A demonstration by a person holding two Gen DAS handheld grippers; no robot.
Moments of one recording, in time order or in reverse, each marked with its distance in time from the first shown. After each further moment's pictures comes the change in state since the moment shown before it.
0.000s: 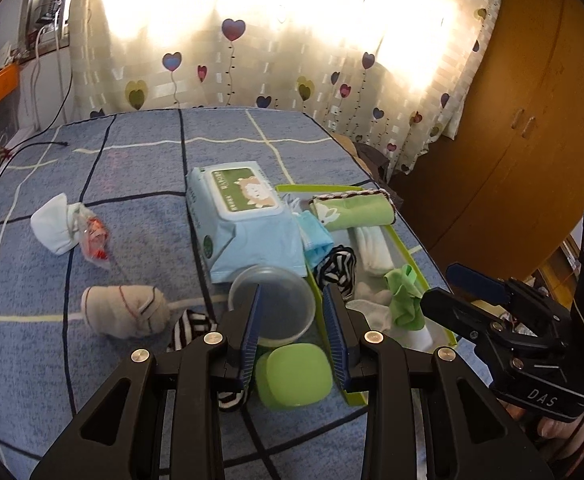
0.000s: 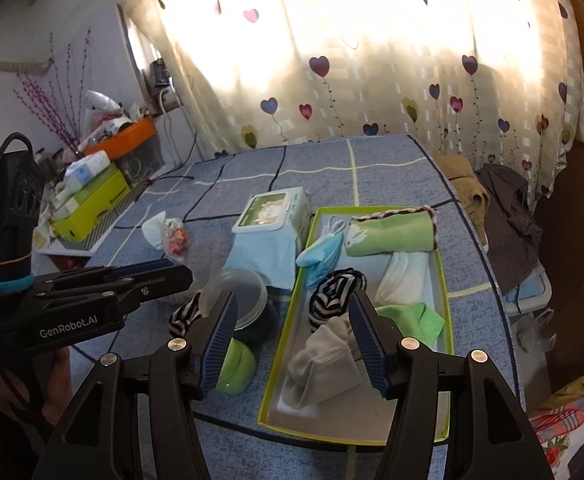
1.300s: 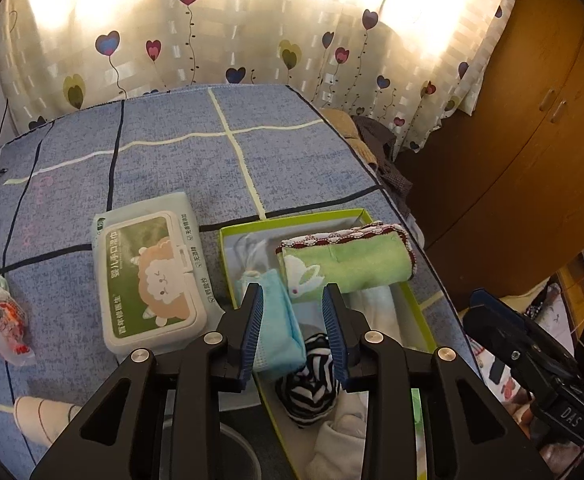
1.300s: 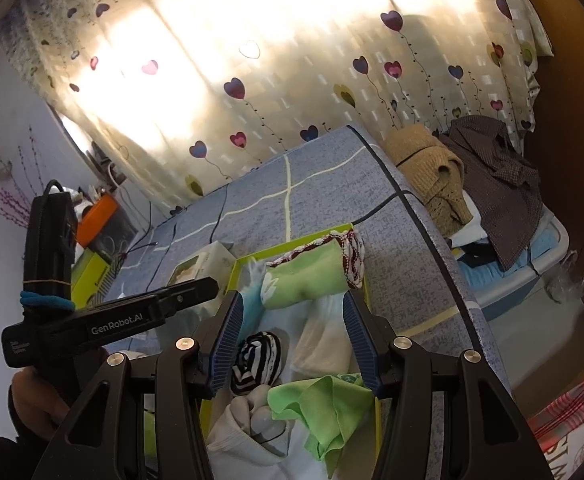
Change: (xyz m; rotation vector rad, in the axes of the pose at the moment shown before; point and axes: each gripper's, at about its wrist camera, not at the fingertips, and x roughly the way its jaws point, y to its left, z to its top) left arm 0.129 -0.044 0.082 0.035 0.140 0.010; right arm 0.037 -0.130 0.027 0.313 -0.062 0.047
